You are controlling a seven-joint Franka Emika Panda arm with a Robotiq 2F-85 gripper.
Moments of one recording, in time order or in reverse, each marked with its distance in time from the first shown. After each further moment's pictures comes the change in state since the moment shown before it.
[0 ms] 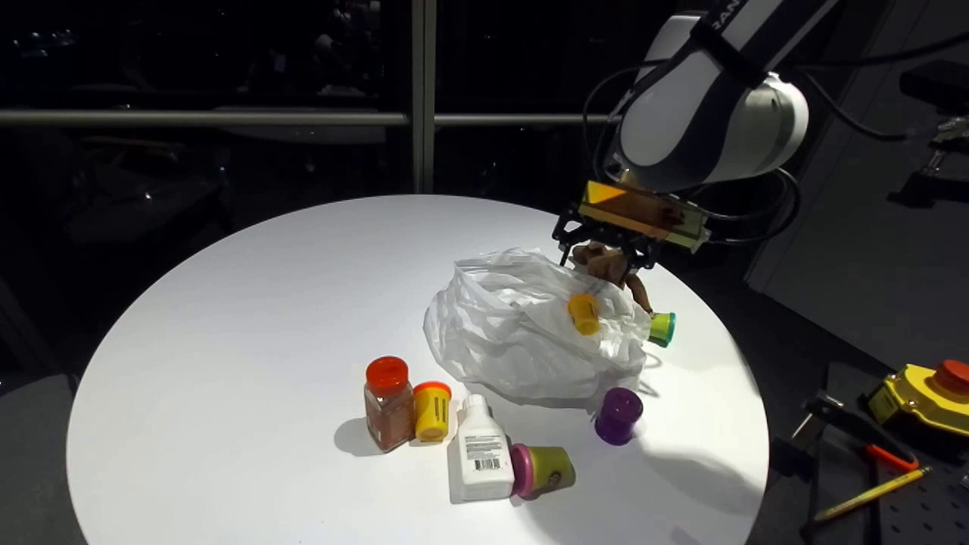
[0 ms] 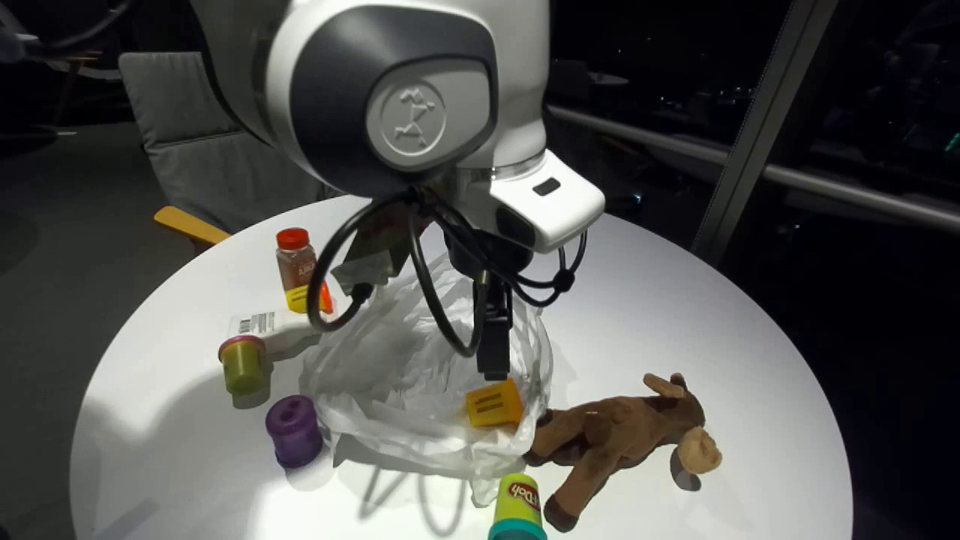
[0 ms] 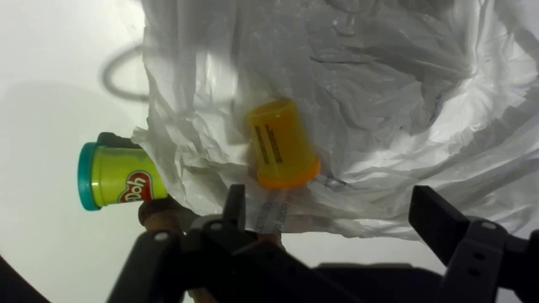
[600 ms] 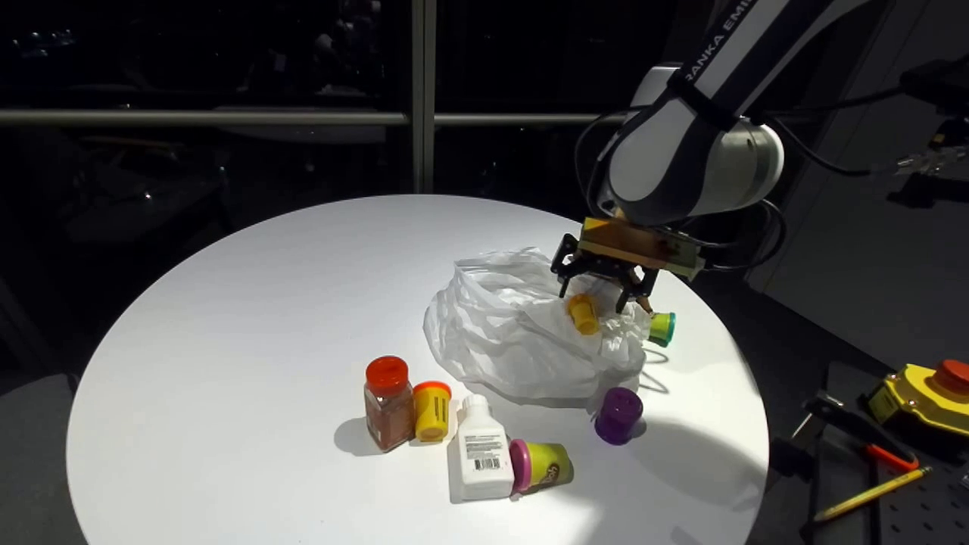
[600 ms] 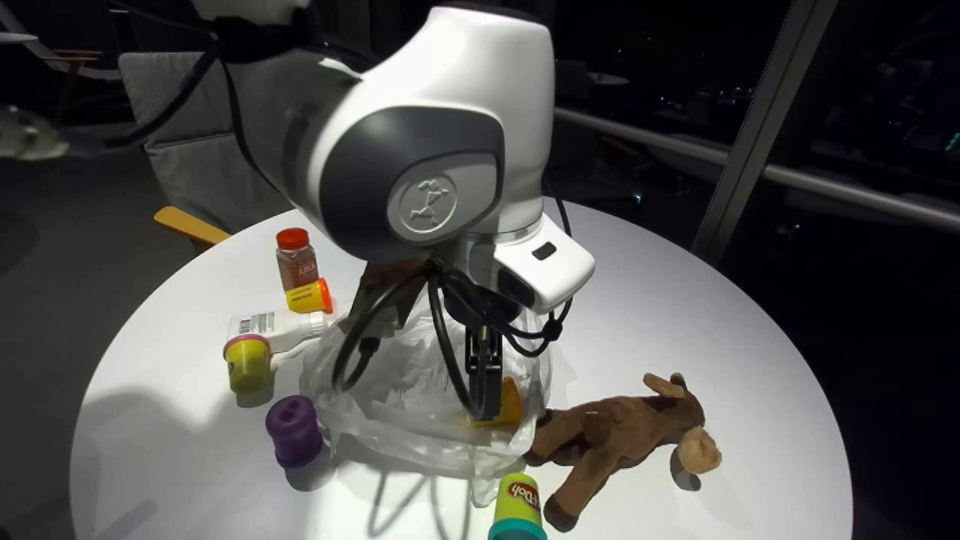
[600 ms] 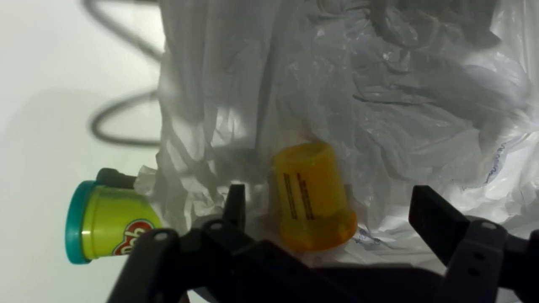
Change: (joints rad) arm -0.185 0.094 0.177 0.041 -0.010 0.000 -0.063
